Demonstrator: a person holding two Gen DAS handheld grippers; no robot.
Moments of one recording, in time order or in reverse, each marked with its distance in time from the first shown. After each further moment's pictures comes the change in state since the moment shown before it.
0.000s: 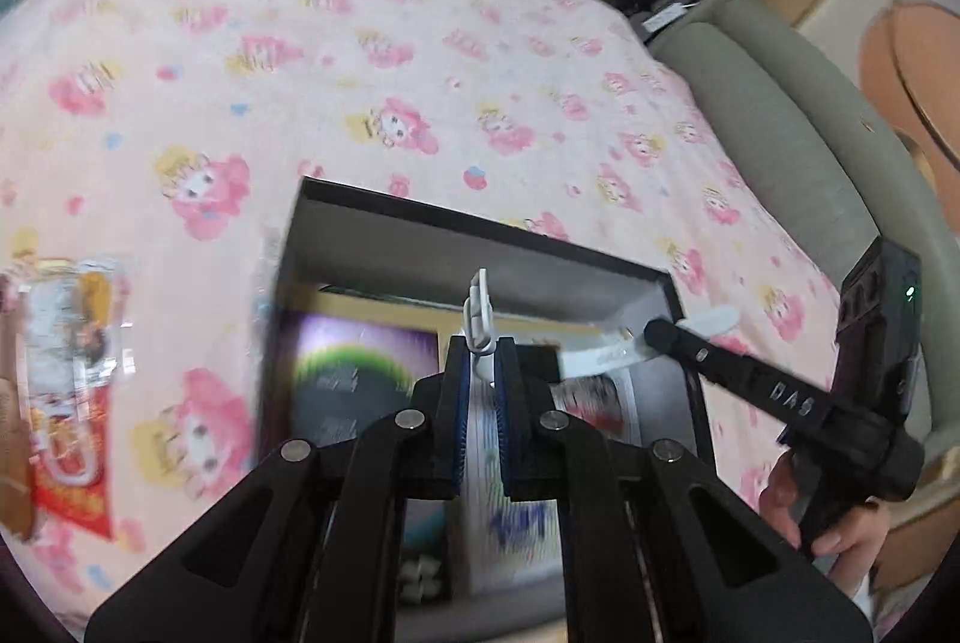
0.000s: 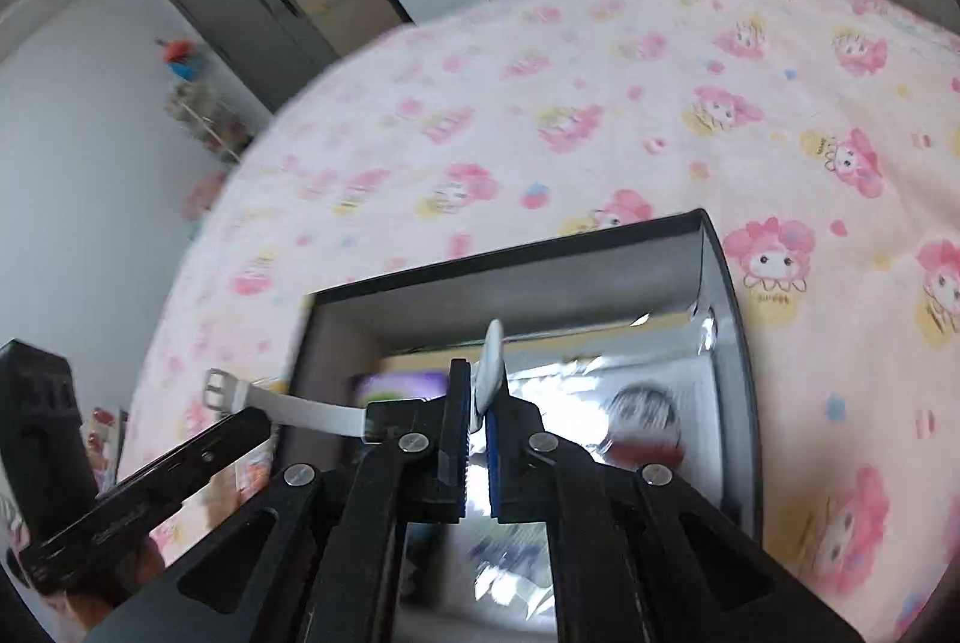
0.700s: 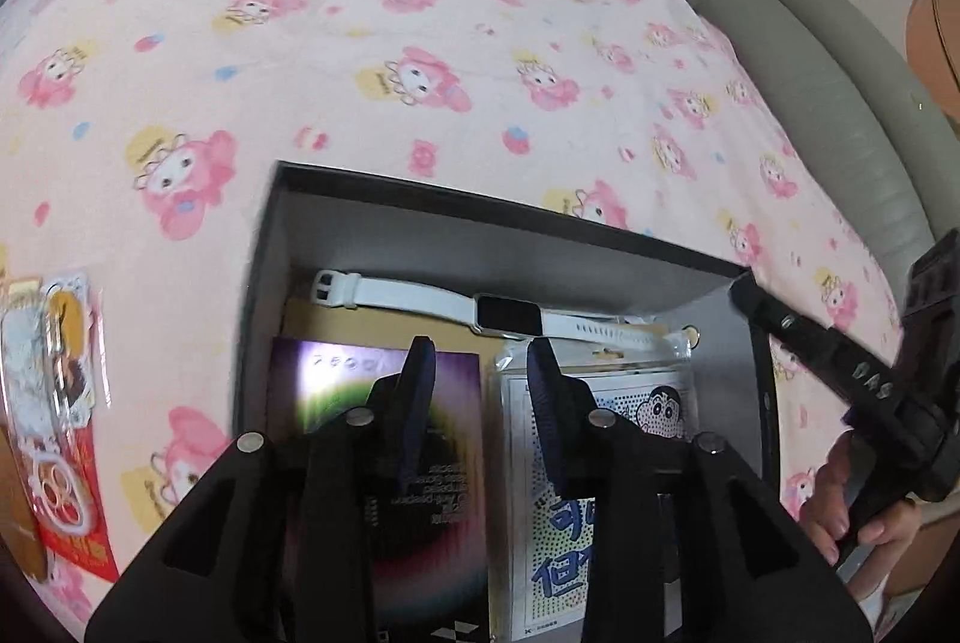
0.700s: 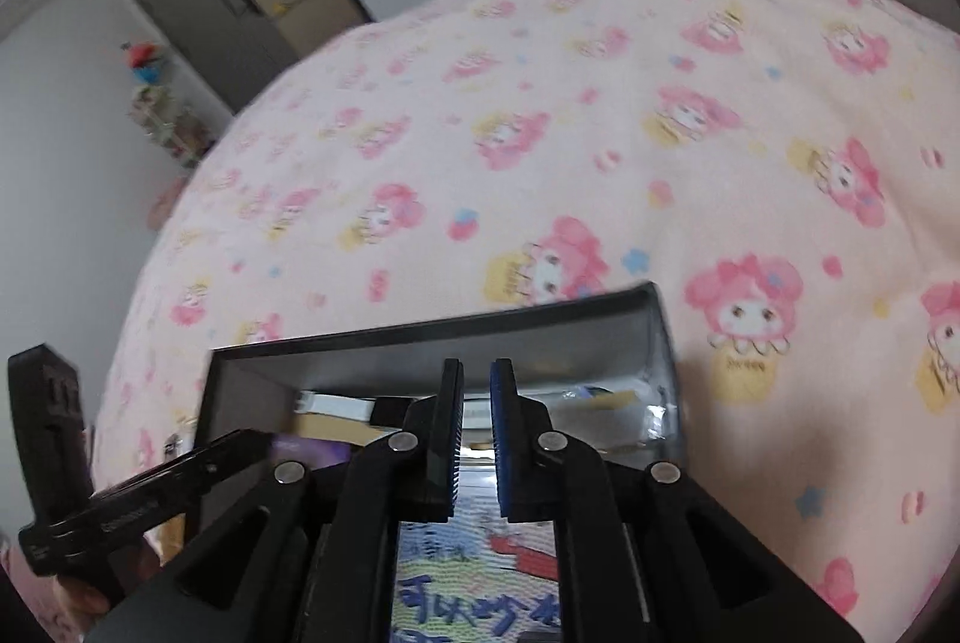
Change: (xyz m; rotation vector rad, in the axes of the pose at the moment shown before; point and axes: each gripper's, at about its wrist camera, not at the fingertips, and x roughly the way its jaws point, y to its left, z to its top) left arm 0.051 0.012 0.007 0.026 0.117 0.087; right arm 0.047 -0.026 0.024 -0.009 -0.032 -0.043
